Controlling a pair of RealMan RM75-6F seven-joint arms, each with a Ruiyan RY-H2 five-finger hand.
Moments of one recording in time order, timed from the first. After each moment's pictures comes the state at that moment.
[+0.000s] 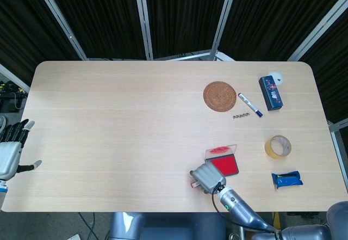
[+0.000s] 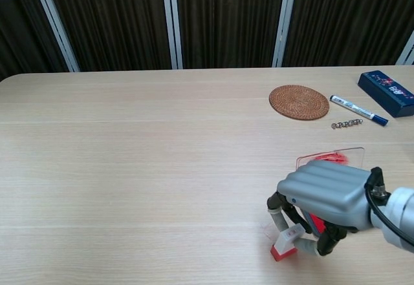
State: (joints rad) left arm -0.19 -1.08 -0.06 -1.64 1.35 1.32 0.10; right arm 0.65 -1.57 -0.06 -1.73 -1.12 0.97 -0.74
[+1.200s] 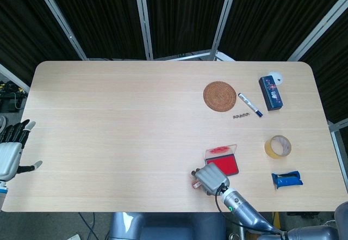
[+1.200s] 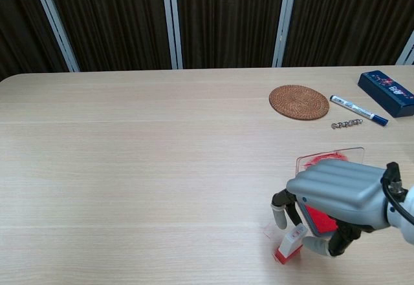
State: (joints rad) left arm -0.18 -1.07 -0.06 -1.65 1.36 1.32 0.10; right arm 0.66 -1.51 -0.08 -1.81 -1.09 0.98 -0.73
